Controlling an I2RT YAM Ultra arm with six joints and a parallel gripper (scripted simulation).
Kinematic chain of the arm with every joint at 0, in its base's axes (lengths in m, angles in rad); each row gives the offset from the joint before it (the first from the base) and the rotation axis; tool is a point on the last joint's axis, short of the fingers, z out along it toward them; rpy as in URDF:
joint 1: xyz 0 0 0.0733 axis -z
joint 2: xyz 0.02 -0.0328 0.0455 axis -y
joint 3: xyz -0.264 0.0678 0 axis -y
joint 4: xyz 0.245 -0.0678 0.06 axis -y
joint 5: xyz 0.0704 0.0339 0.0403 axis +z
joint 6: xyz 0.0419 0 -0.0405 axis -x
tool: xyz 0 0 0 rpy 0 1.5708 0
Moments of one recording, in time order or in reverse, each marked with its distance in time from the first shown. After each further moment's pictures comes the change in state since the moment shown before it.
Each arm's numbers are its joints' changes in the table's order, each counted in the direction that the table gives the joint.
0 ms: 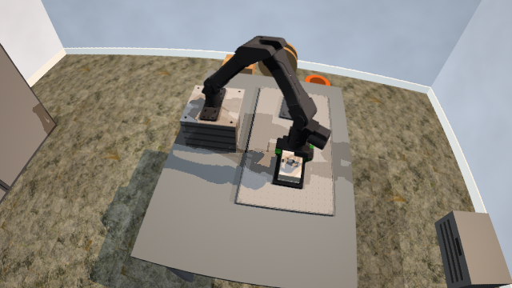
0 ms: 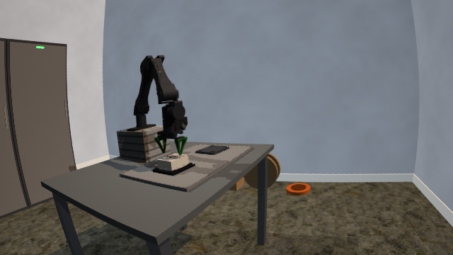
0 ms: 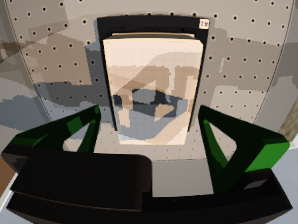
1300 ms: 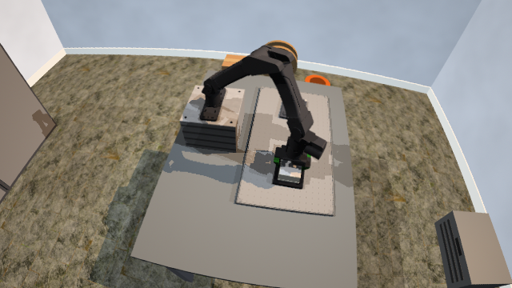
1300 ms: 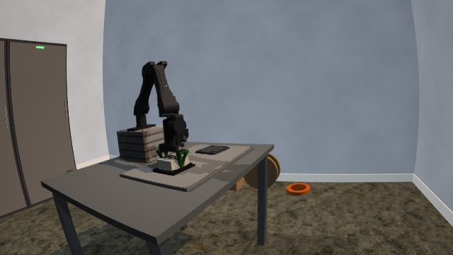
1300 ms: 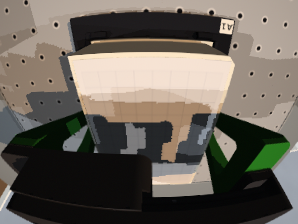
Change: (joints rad) arm 0.001 -0.137 -0.020 0.163 0.000 0.001
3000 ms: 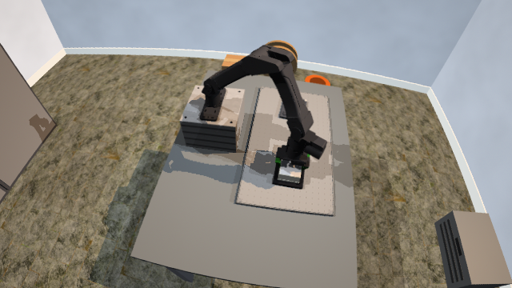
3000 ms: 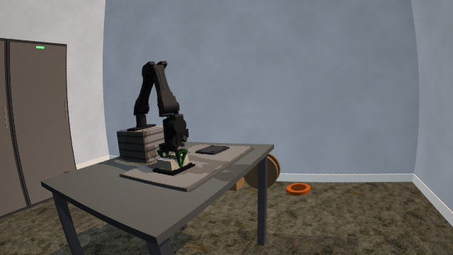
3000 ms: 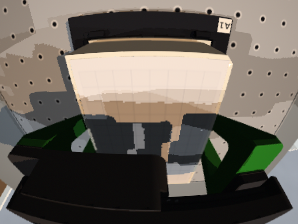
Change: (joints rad) arm 0.000 0.002 0.000 0.005 0.000 0.000
